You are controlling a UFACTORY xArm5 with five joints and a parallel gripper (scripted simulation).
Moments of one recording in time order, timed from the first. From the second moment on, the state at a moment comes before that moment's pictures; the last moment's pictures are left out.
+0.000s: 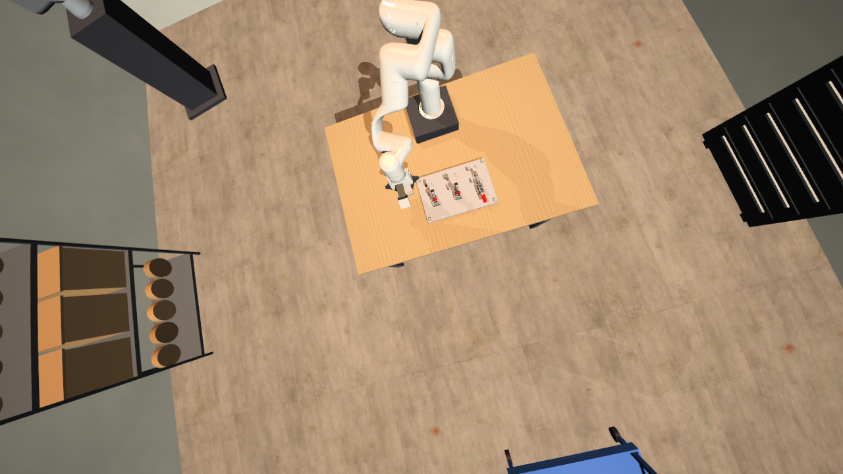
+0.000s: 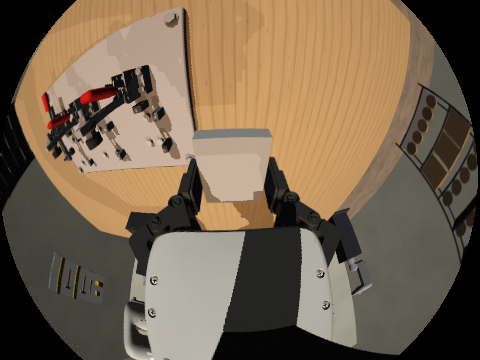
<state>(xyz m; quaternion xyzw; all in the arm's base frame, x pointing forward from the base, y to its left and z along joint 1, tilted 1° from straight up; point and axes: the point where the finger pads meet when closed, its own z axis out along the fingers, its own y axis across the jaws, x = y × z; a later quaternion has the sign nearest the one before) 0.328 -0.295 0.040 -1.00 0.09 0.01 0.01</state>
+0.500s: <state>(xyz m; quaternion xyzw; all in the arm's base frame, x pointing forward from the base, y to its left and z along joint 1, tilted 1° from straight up) 0.344 -0.207 0.037 -1.00 0.09 0.01 0.01</state>
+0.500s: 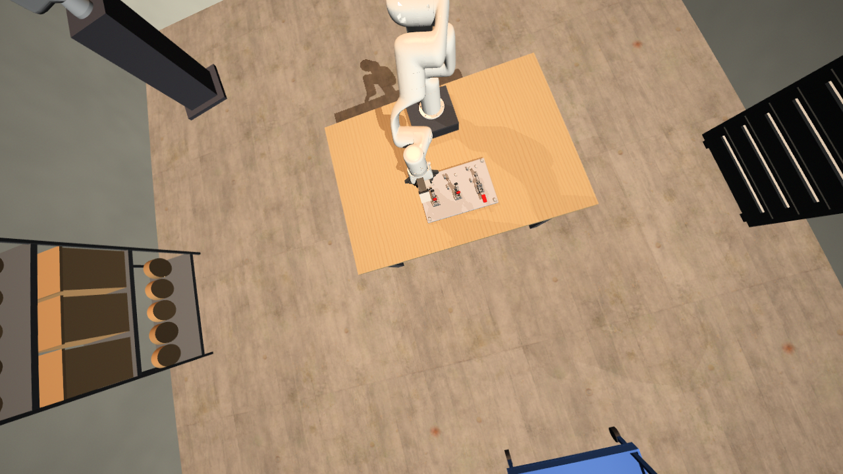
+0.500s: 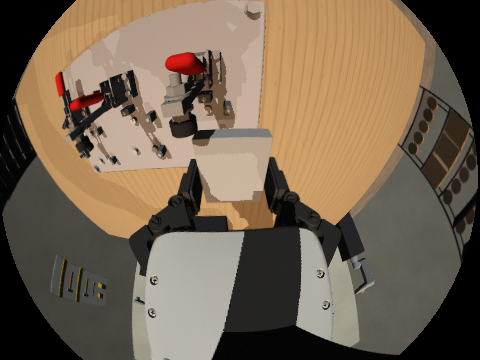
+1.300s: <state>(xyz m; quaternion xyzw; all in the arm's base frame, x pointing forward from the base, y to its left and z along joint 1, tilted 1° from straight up) 0.369 -0.084 0.035 -1.00 0.09 0.01 0.00</state>
